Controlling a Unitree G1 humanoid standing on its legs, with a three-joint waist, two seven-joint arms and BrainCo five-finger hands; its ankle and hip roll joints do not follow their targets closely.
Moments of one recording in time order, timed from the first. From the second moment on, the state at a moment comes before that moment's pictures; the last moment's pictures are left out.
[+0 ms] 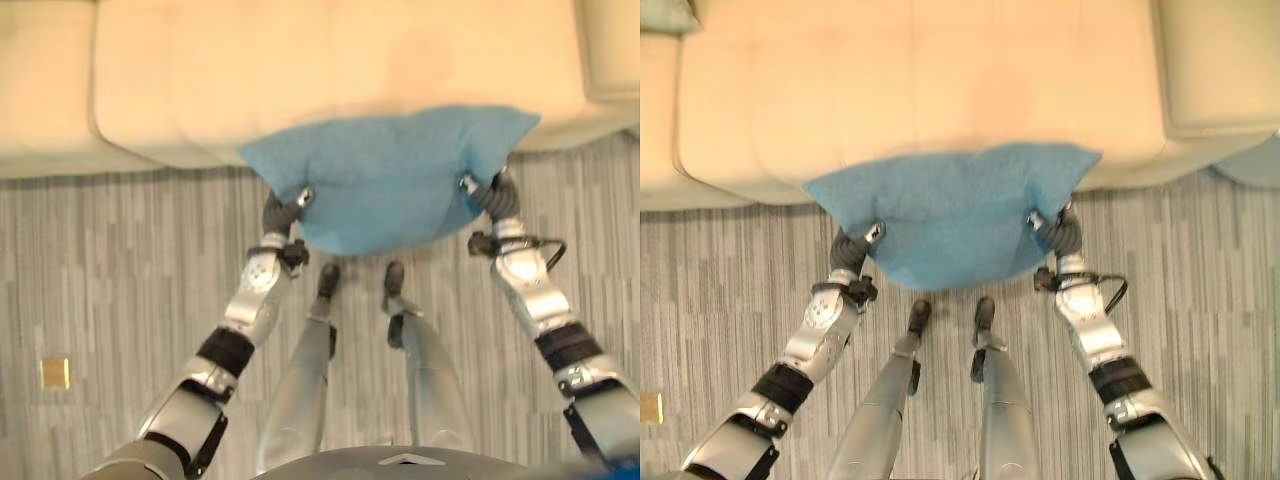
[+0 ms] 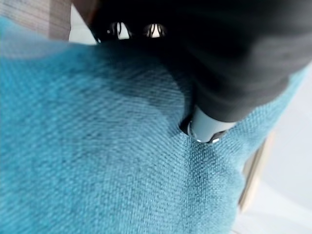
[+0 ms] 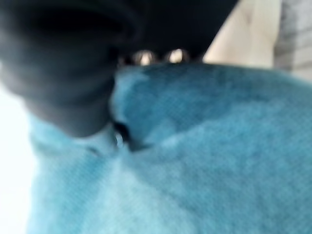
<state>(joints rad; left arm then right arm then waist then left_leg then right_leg) -0.33 0.33 -0.38 0.37 -0.66 -0.33 0.24 -0.31 -0.43 0.26 0.33 0.30 -0.26 -0.28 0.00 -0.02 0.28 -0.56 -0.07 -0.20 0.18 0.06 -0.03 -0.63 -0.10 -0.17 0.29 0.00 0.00</state>
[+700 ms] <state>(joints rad) -0.04 0.36 -0.31 0.26 -0.53 -0.25 0.15 -0.10 -0.40 0.24 0.26 0.22 -0.22 -0.14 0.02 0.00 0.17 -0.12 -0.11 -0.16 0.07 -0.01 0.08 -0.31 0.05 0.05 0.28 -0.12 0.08</state>
